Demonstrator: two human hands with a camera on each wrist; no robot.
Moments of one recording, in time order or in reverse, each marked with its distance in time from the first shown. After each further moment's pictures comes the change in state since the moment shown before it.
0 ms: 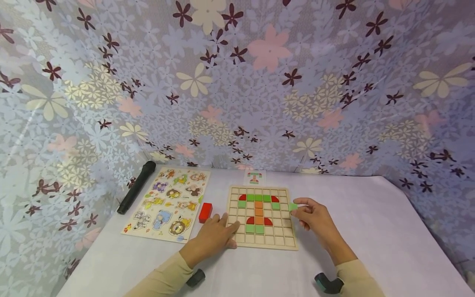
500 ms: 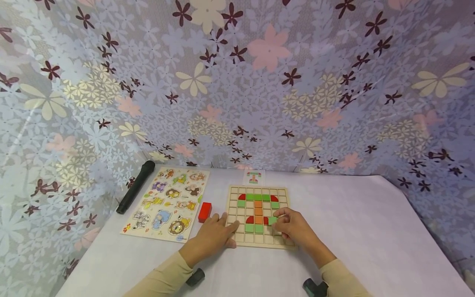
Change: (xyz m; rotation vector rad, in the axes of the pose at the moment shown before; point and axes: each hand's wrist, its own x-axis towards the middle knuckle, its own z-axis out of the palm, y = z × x) left_hand 0.002 0.000 0.003 0.020 0.011 0.006; right_hand 0.004 0.011 0.046 -0.046 -0.197 0.053
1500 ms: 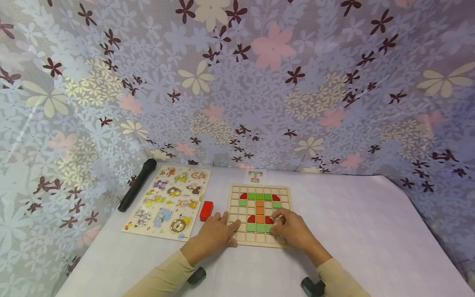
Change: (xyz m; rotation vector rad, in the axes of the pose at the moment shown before) left_hand -0.002 0.001 -0.001 0.062 0.051 0.017; right_hand 0.003 -0.003 0.015 -0.361 0.094 -0.089
